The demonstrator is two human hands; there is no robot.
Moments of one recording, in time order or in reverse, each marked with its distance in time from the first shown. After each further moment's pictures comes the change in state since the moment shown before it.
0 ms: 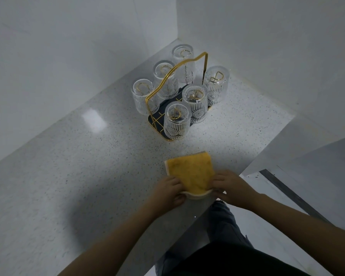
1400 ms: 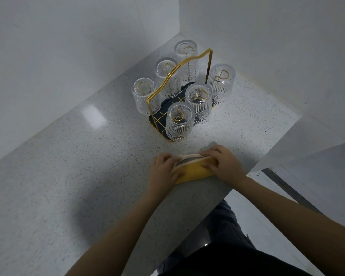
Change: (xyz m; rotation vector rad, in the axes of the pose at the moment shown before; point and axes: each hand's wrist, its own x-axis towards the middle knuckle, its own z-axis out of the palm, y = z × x) left_hand 0.035 -0.015 -0.019 -0.134 0.243 -0.490; right_hand 0.066 0.014 -0.007 0.152 0.179 0.430
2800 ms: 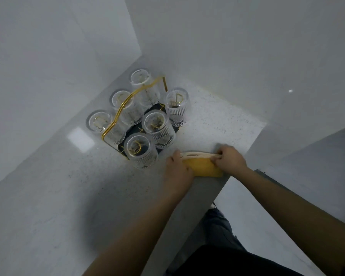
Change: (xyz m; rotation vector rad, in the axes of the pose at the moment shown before) left_hand 0.088 0.121 0.054 -0.110 -0.202 -0.325; right_hand 0.030 0.080 -0.074 -0.004 -0.080 0.628
